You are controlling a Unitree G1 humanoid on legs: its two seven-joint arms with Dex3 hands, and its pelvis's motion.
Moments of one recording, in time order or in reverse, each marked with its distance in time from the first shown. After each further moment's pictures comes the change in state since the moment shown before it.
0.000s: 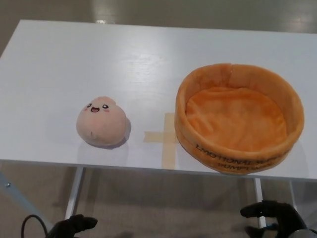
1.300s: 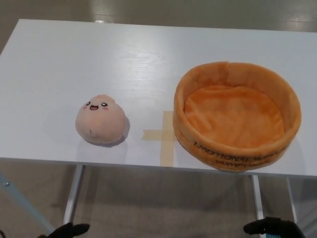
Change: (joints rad) left_arm 0.352 0.281 -0.047 -0.538 -0.051 -0.245 -0.250; right_arm 0.076 0.000 0.013 0.029 0.001 -0.085 -0.040
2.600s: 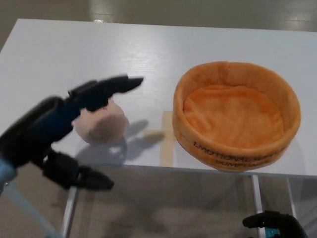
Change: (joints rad) left_arm -0.303 0.112 0.172 -0.731 -0.281 0.054 -0.297; right_arm -0.028 -0.001 0.000 0.009 0.000 -0.003 0.001
